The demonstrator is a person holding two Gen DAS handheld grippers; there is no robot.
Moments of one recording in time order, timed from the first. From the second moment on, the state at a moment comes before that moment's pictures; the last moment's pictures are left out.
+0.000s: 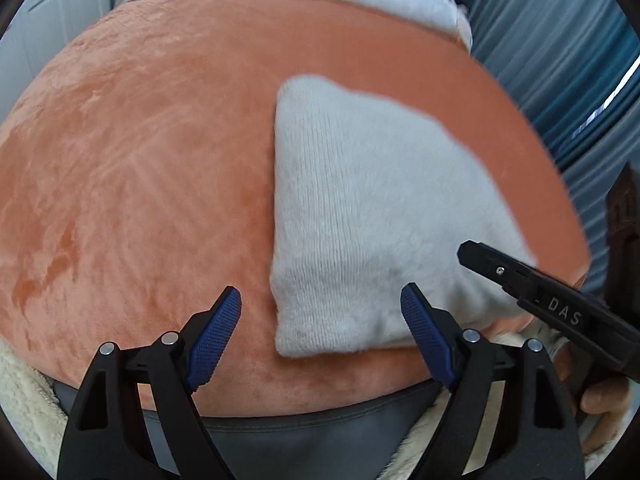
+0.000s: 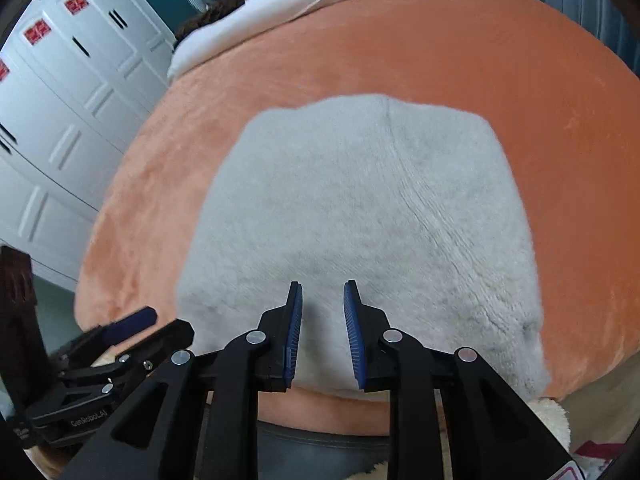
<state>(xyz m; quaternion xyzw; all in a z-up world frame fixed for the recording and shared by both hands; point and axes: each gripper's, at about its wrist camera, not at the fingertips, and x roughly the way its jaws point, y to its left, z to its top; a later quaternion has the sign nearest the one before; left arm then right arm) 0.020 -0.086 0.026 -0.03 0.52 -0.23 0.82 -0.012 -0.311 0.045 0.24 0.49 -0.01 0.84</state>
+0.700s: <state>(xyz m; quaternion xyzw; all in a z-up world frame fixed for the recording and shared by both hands) 0.053 -0.095 -0.001 -0.03 0.54 -0.21 0.82 -0.068 -0.392 0.036 0.34 0.44 -0.10 0.83</state>
